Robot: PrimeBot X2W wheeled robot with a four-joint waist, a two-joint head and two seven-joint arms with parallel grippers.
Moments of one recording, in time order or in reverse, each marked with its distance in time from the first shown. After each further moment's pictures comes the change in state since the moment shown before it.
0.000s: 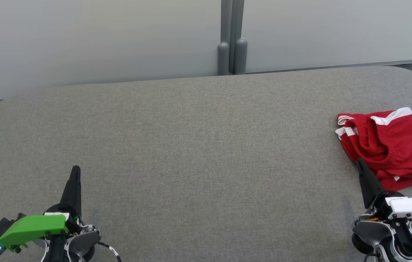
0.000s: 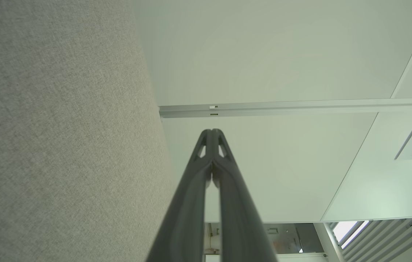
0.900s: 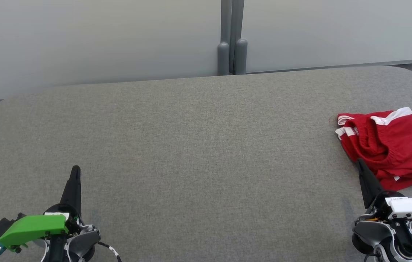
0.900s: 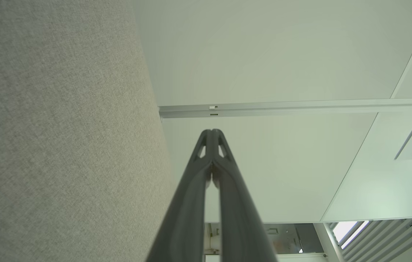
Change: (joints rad) left arm 0.000 0.000 0.000 -0.001 0.000 0.000 0.000; right arm 0.000 0.004 -0.006 0.000 -0.006 0.000 0.004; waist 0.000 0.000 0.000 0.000
